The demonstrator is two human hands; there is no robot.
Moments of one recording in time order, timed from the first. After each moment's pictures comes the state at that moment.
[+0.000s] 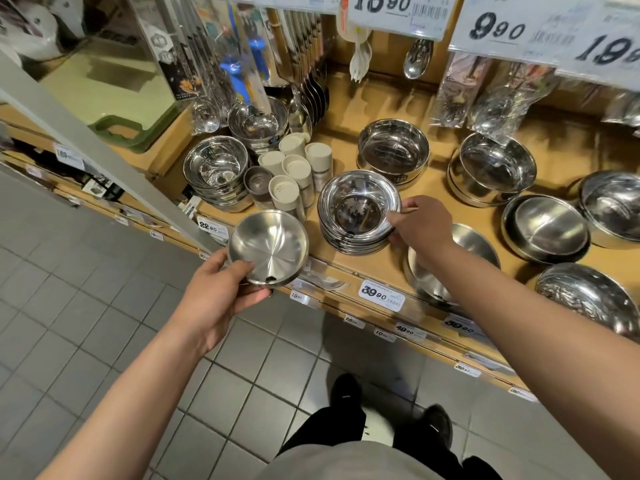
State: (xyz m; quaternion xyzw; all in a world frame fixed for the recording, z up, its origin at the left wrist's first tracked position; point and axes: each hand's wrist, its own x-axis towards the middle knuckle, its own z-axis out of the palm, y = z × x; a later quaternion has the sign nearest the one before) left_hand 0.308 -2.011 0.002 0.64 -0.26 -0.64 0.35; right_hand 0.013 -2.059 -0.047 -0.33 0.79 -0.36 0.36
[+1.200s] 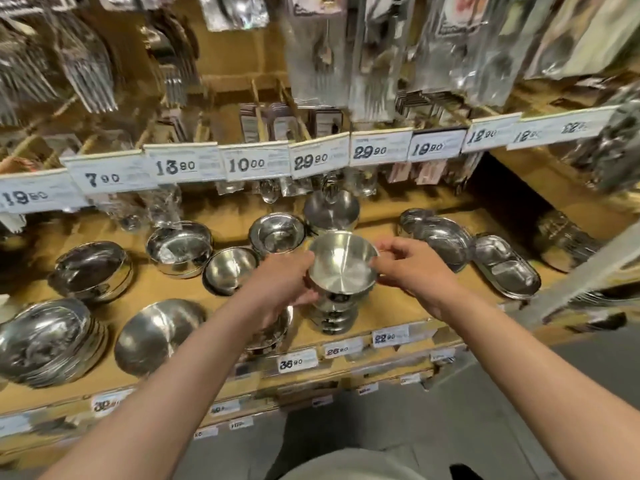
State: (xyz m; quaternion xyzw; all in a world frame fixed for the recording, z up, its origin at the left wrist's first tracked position) left_hand -0.169 -1.856 0.089 0.41 -0.60 -0.69 0.04; right_hand -0.329 -1.709 0.078 -0.24 0.73 -0.53 0.36
